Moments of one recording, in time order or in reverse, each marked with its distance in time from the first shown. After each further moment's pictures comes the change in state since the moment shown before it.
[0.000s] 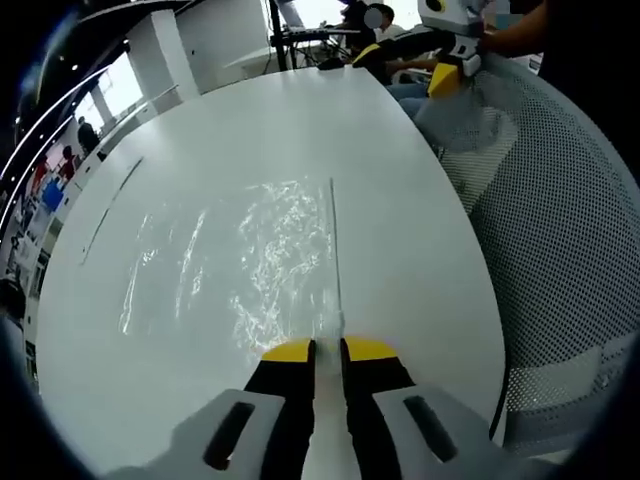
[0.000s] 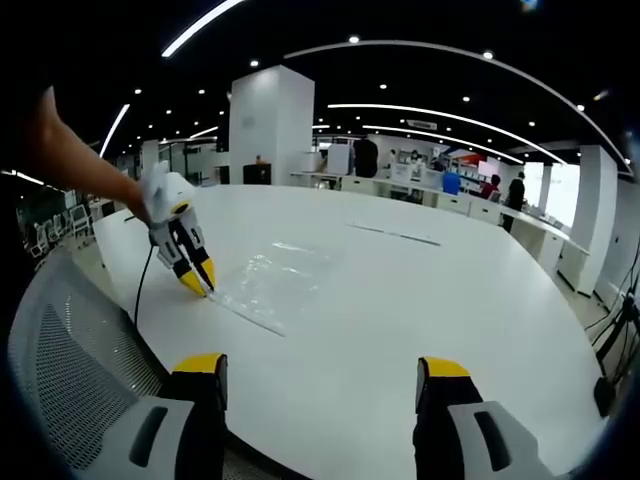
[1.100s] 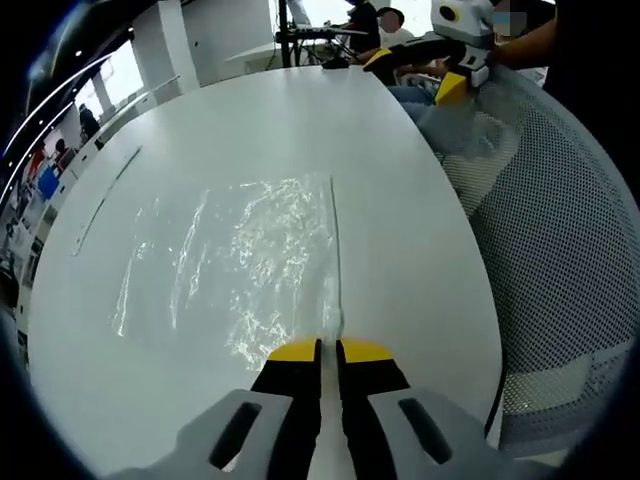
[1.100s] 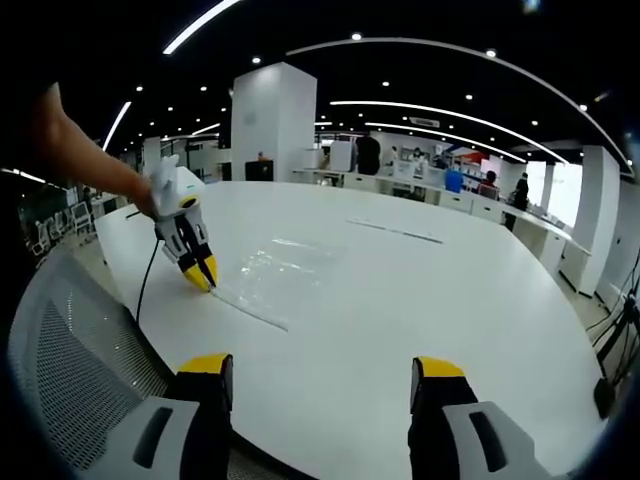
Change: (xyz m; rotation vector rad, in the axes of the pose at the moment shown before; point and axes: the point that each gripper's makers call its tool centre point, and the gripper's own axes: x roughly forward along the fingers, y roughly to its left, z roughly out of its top) left arm 0.000 0.000 0.000 -0.022 0.018 -0.018; right arm 0.001 -0.002 -0.004 -0.006 0.013 0.009
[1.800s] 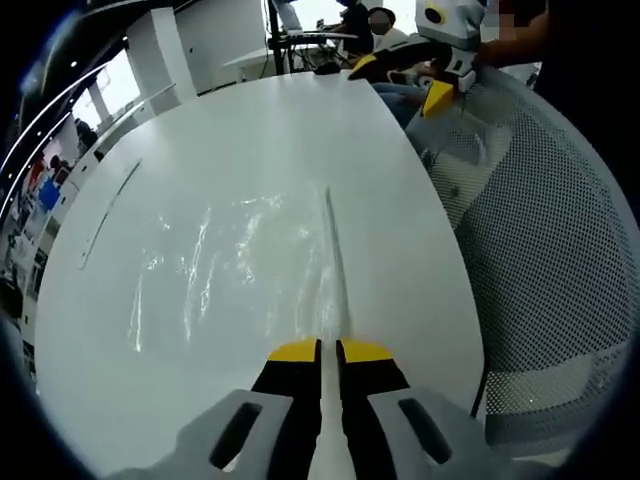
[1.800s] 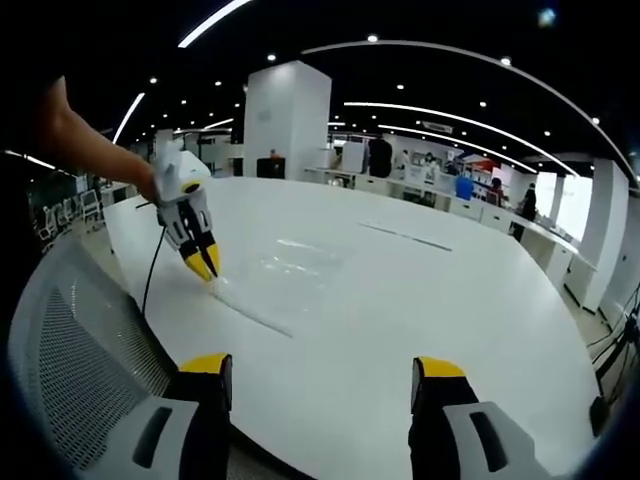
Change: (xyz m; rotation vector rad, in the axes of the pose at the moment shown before) left arm -0.015 -0.010 0.010 0.030 -0.017 0.007; right arm 0.000 0.007 0.002 -0.069 0.004 0.037
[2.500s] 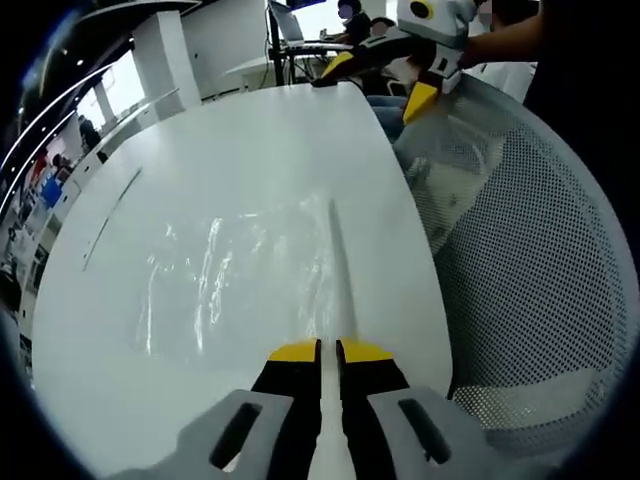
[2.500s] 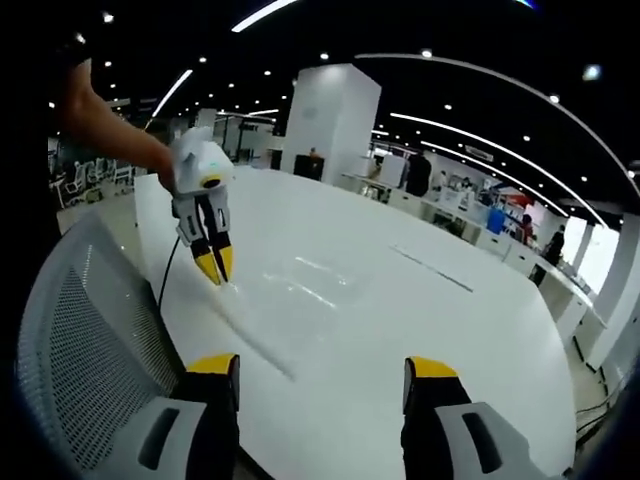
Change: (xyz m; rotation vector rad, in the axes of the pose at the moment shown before) left arm -0.011 -0.021 0.013 -0.022 -0.041 -0.002; right arm 0.006 0.018 0.041 -0.187 -0.008 0.101
